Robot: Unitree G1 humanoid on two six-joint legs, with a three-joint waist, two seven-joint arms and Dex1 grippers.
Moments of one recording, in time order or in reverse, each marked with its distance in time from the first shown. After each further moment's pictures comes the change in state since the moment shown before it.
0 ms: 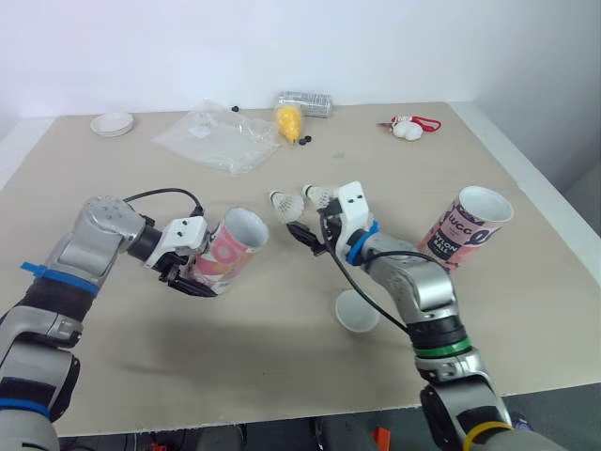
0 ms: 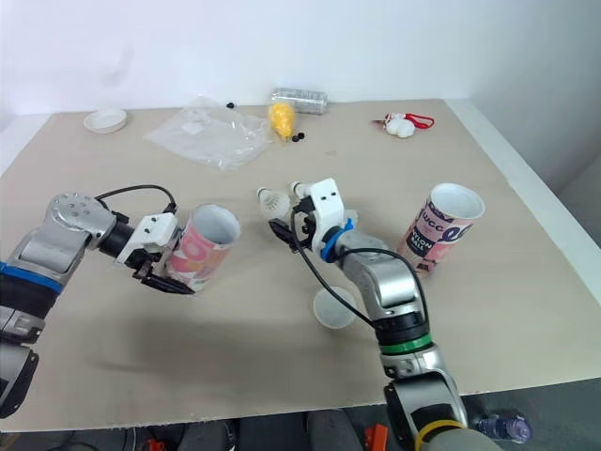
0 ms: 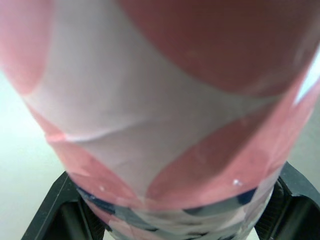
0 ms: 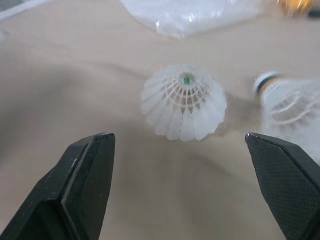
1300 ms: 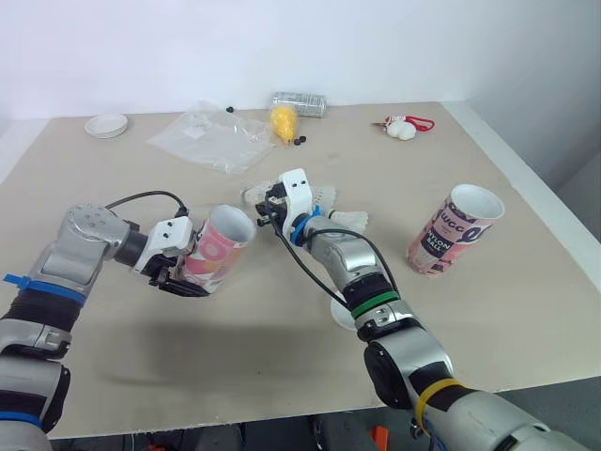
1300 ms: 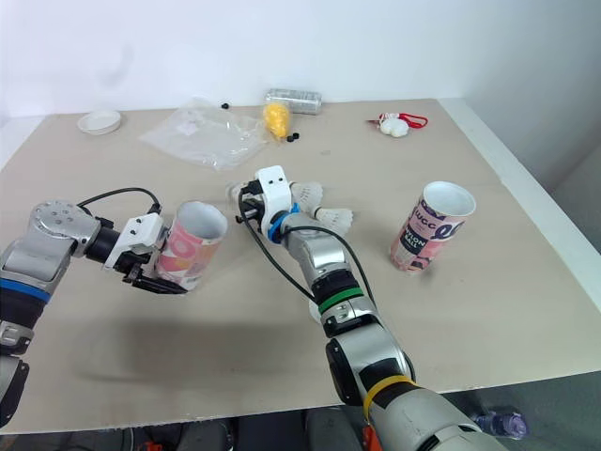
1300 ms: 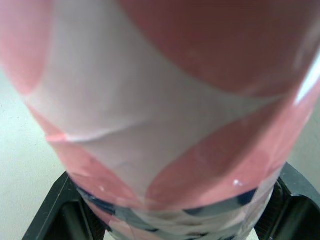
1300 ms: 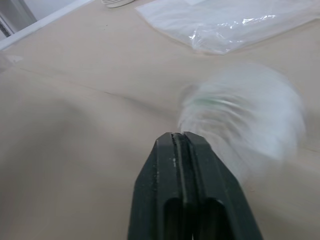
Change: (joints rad) left arm 0.056 0.022 0.068 -0.002 -0.003 0.016 0.038; right arm -0.313 0.255 -0.047 0.618 -0.121 -0.300 -0.014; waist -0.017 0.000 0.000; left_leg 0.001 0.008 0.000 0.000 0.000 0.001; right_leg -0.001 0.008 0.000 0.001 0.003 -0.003
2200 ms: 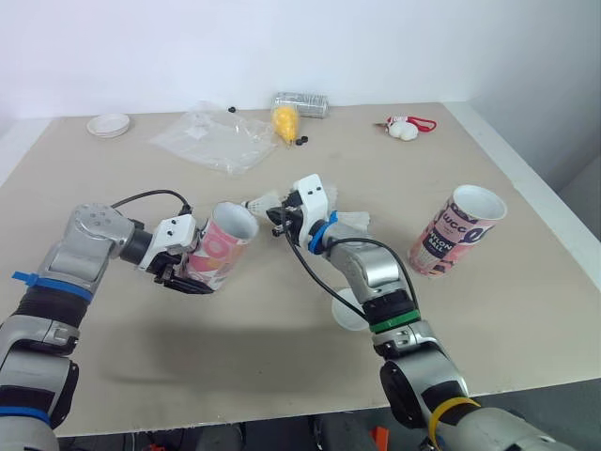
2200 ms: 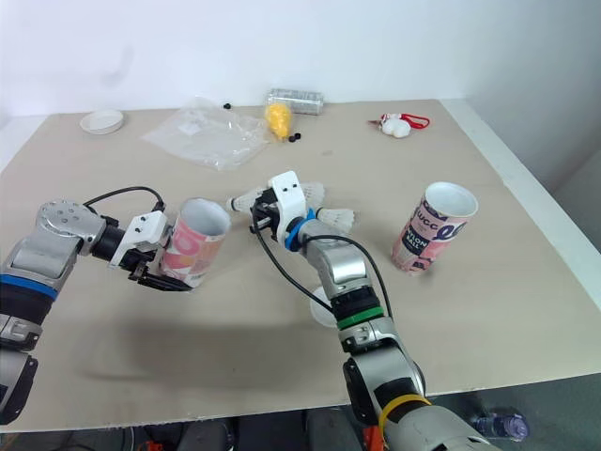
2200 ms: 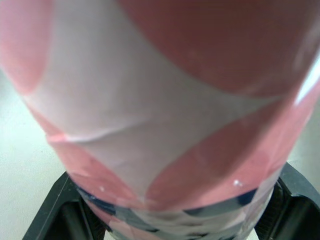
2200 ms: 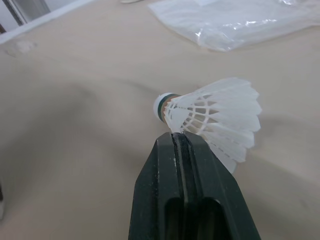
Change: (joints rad) left arm -0.025 -0.035 0.003 0.049 0.011 -0.022 -0.001; right arm 0.172 -0.098 0.029 -0.342 -0.018 0.153 0.096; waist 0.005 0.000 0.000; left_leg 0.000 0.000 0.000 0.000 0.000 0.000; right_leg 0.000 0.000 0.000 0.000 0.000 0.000
